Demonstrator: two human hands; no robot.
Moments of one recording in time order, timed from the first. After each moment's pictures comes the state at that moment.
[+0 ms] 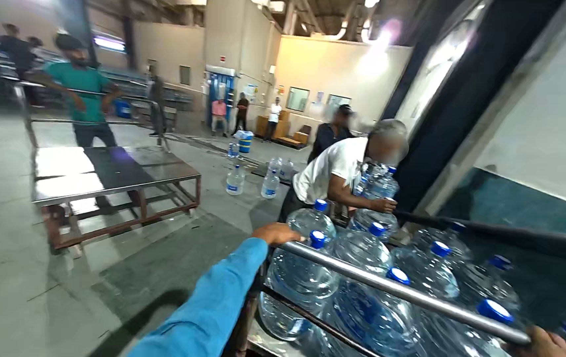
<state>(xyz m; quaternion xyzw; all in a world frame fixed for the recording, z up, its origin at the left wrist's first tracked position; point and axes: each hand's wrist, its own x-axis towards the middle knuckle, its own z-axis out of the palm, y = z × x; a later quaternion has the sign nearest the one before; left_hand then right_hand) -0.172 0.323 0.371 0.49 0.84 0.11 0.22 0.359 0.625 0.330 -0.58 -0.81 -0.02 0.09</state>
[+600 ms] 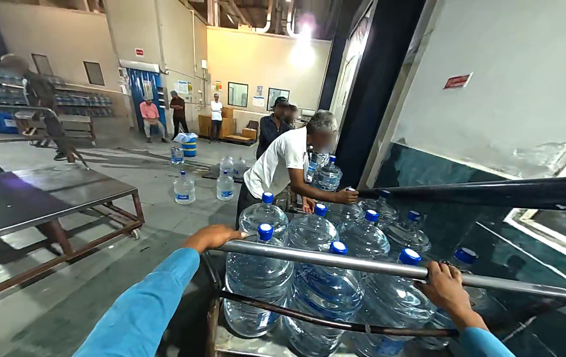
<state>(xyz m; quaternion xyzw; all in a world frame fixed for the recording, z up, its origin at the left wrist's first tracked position) -0.173 0.317 0.378 0.50 0.84 0.09 0.20 0.345 0.610 0.327 -0.60 -0.79 0.00 0.14</state>
